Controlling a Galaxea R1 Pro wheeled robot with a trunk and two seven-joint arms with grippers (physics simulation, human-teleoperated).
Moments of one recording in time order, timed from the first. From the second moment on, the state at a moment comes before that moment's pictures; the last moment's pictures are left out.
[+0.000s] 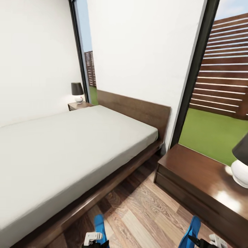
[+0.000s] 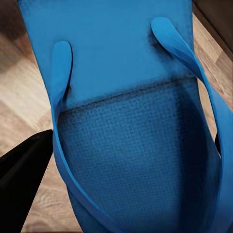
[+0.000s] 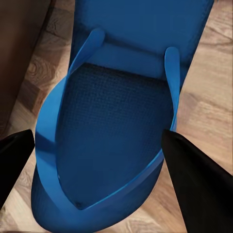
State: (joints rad) left arm -0.44 -0.01 -1.01 -0.08 1.15 -0.26 -0.39; right arm -0.47 -0.38 -0.38 0.04 -0.18 0.02 0.76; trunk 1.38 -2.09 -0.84
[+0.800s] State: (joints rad) left arm -0.44 -0.01 -1.01 -0.08 1.15 -0.26 -0.39; right arm -0.47 -0.38 -0.38 0.04 -0.18 0.02 0.76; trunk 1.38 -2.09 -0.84
